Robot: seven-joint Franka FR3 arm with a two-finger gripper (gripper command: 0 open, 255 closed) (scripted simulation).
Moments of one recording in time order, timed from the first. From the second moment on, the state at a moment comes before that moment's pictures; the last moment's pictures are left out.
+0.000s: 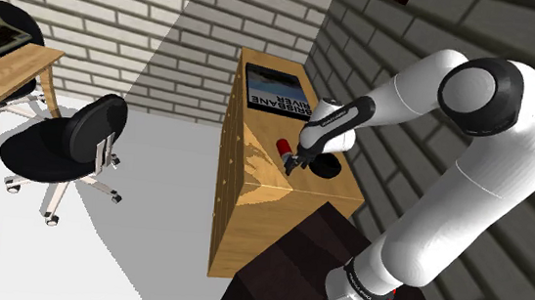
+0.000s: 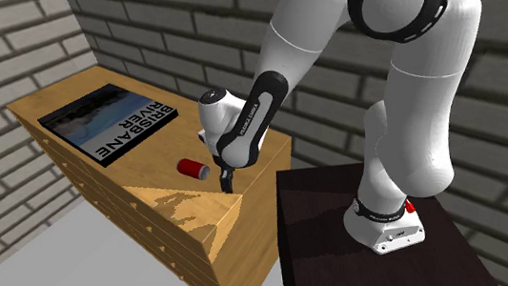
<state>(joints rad) -0.05 0.08 -0.32 -2.60 -0.02 2.70 -0.25</state>
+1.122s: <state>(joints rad) -0.05 0.13 -0.31 -2.60 0.01 2.73 -0.27</state>
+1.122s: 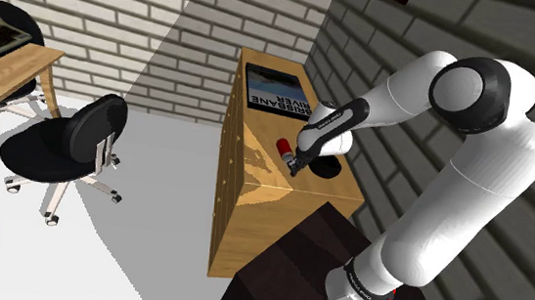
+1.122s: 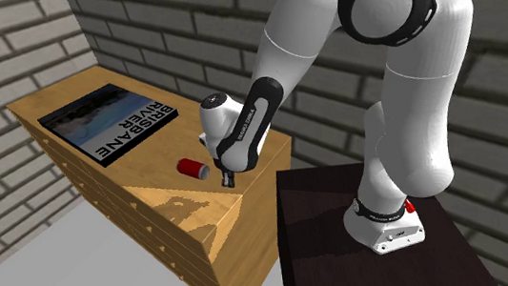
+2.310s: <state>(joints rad) -0.21 0.56 -0.27 -1.94 0.19 2.48 -0.34</state>
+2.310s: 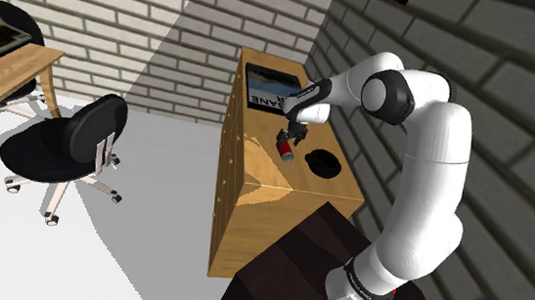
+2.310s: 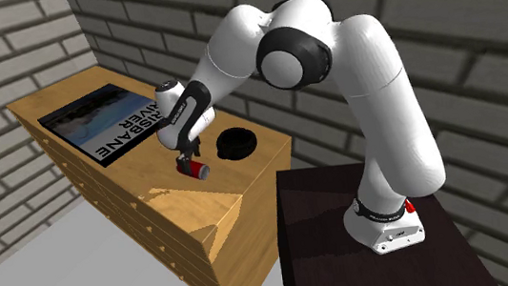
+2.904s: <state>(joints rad) -0.25 0.71 -0.25 -1.78 0.23 2.47 -0.35</state>
